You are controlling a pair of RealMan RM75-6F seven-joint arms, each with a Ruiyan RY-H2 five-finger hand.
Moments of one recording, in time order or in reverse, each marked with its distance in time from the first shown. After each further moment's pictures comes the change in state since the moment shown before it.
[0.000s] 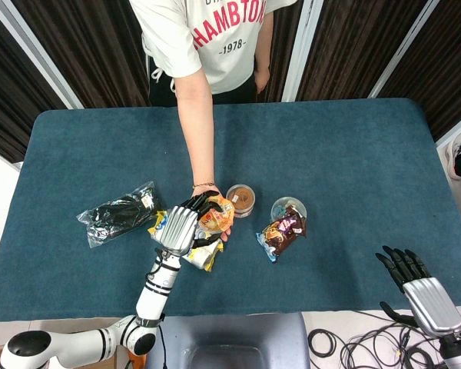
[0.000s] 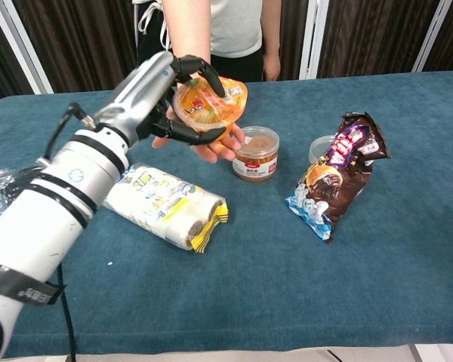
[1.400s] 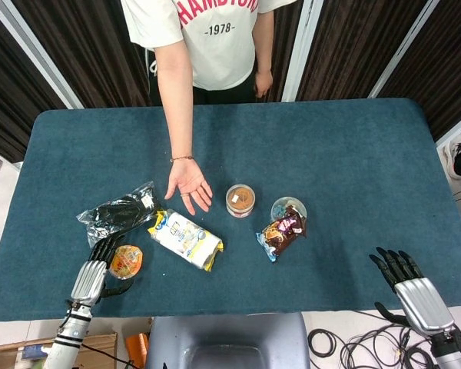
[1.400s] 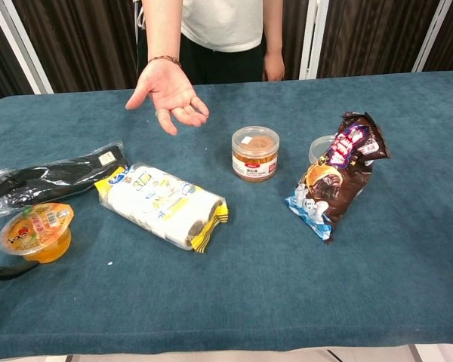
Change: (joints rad) left arm 0.463 0.307 0.341 0.052 0.073 0.088 -0.320; right arm 0.002 -0.030 0.006 -0.015 0.021 -0.030 -0.080
